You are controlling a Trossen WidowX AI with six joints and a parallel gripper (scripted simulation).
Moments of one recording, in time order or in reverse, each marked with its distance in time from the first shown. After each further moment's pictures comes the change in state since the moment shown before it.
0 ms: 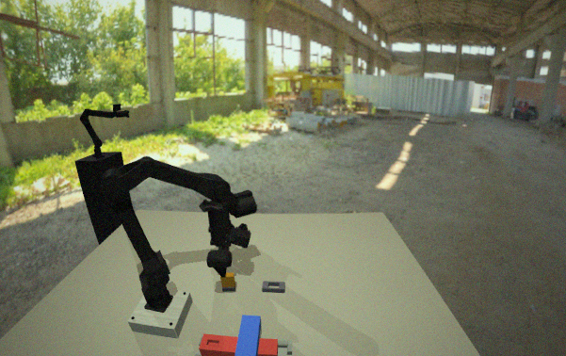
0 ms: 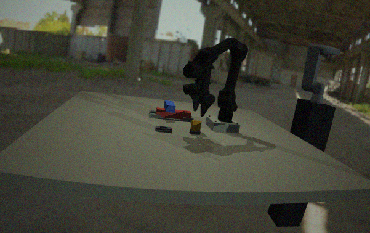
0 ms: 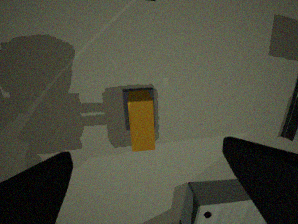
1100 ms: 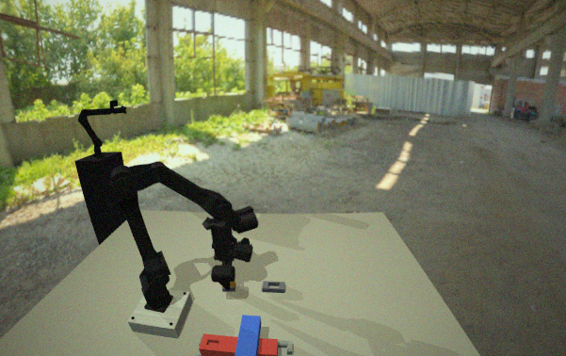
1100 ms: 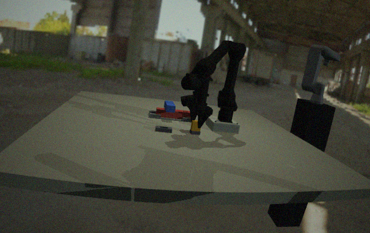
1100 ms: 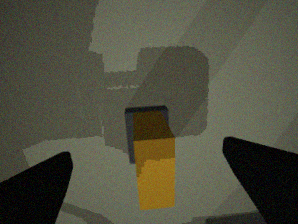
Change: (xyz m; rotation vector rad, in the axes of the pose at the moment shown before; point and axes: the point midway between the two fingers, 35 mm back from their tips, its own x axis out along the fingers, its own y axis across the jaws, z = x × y) arm 0.053 0.003 0.004 0.000 -0.016 0.009
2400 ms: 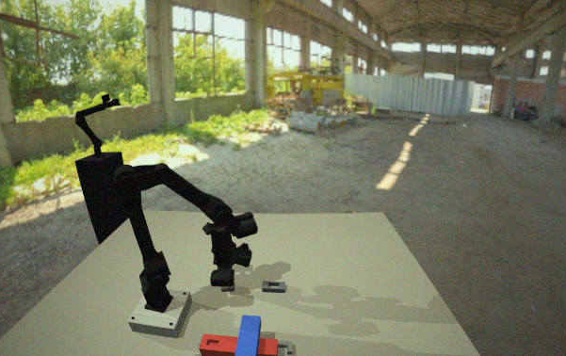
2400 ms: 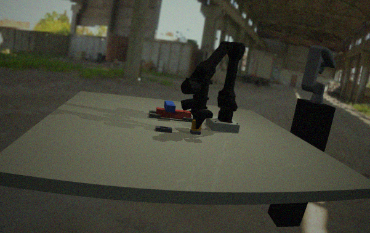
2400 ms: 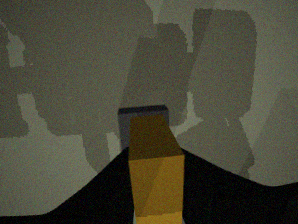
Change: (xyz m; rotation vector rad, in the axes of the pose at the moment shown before) arm 0.015 -0.003 -0.006 0.000 0.023 -0.012
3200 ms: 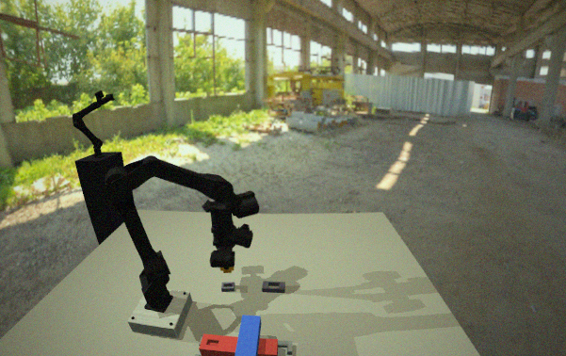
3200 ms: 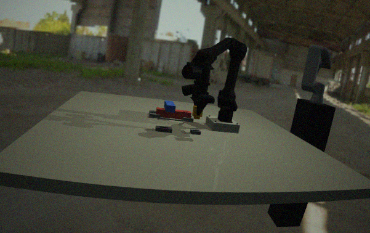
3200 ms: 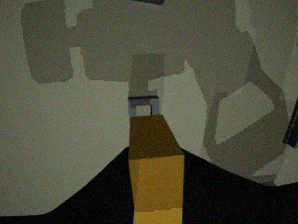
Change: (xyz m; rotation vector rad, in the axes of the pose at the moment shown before) arm -0.064 0.004 0.006 -0.018 0.001 -0.004
